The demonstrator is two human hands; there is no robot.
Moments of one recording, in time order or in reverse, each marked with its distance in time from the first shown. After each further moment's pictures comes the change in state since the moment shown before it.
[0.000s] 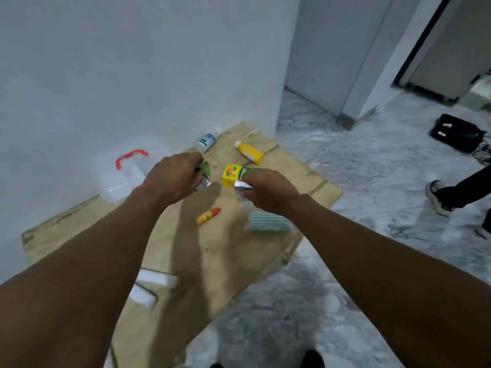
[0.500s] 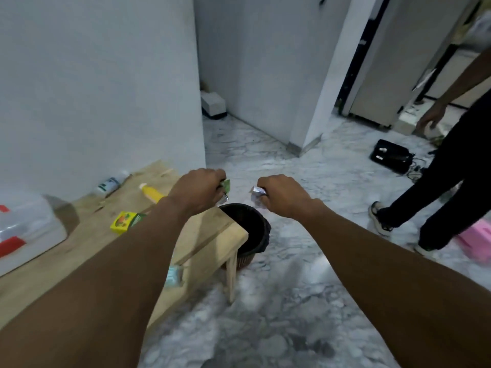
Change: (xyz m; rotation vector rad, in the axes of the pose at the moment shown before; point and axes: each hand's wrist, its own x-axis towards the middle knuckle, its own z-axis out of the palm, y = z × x) left_hand 0.169 0.279 0.053 0.004 -0.031 0.197; right_hand -0.098 0.272 -0.137 -0.208 0.029 0.216
